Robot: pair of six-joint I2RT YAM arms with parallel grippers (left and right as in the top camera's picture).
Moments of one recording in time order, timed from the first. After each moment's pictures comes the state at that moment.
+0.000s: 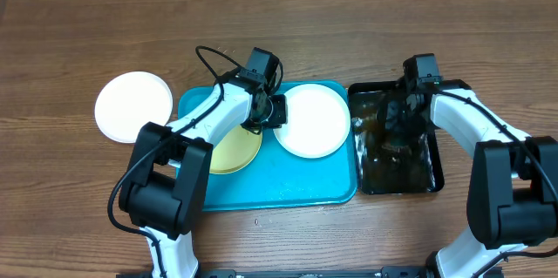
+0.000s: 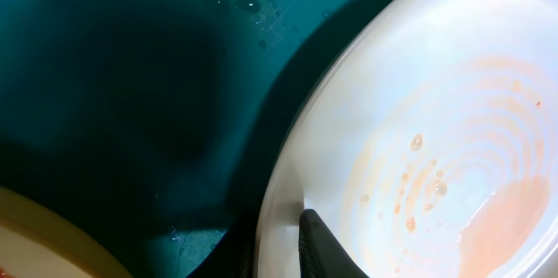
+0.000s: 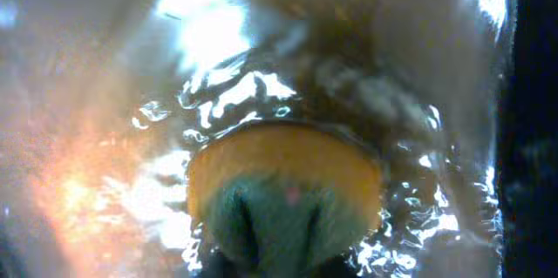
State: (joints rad) left arm -0.40 1.98 1.29 -0.62 0.20 -0.45; right arm 0.08 1.83 1.09 -0.64 -0.03 0.23
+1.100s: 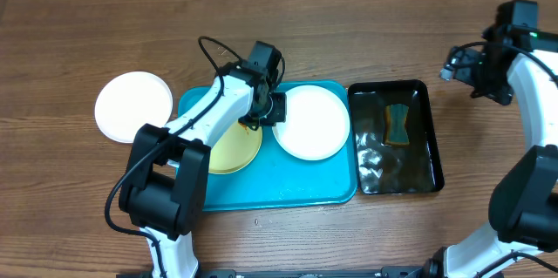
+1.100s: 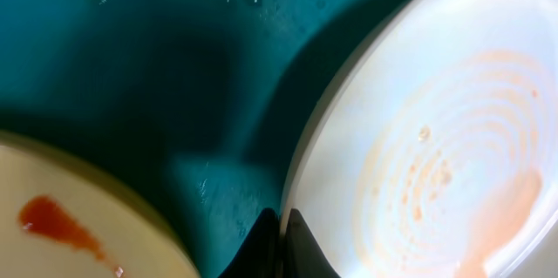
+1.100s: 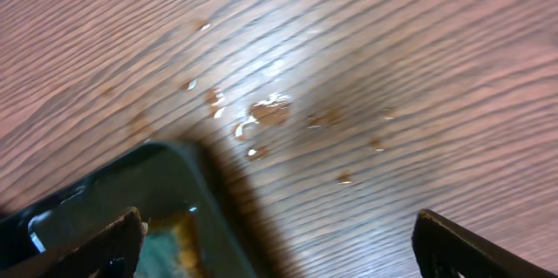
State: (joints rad) left arm -0.40 1.98 1.38 -0.78 0.15 -0.36; right arm -0.23 1.84 1.55 -0.99 -0.02 0.23
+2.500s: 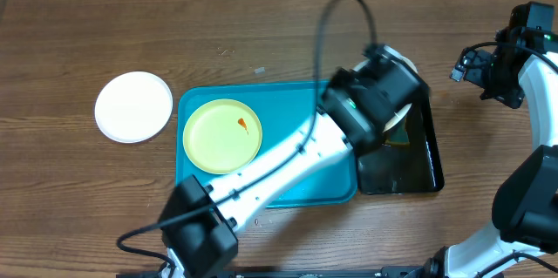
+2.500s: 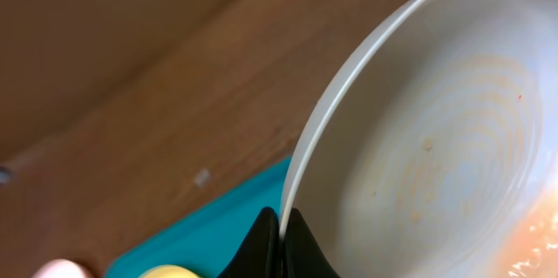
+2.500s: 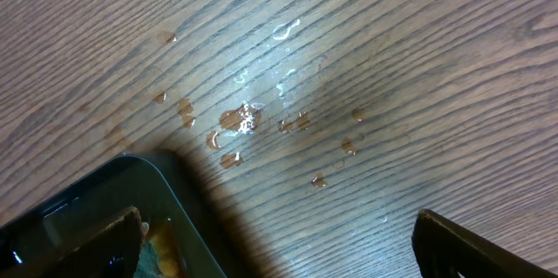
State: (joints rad) left arm -0.97 1.94 1.81 -0.85 -0.70 -0.21; right arm -0.28 1.84 1.55 -0.99 -0.02 0.23
